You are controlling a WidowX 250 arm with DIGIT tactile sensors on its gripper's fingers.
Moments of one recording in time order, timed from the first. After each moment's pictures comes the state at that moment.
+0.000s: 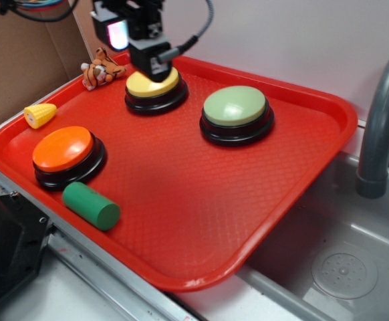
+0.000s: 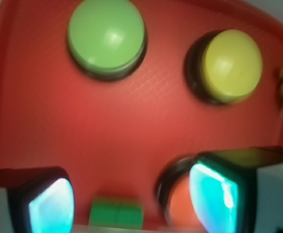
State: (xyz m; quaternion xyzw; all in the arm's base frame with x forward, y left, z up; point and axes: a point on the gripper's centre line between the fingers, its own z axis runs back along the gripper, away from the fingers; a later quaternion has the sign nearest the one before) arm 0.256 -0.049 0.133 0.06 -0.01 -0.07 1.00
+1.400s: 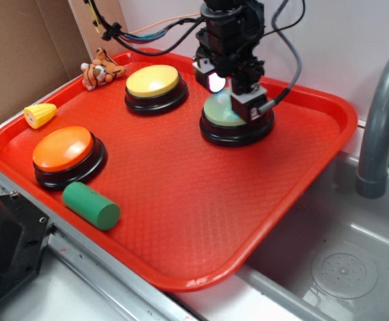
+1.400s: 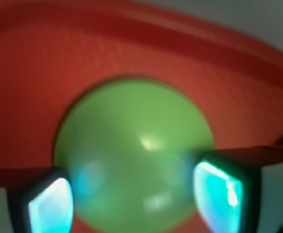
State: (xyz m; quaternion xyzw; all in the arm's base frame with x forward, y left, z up) arm 0.301 -0.060 0.059 0.04 0.00 -0.11 0.99
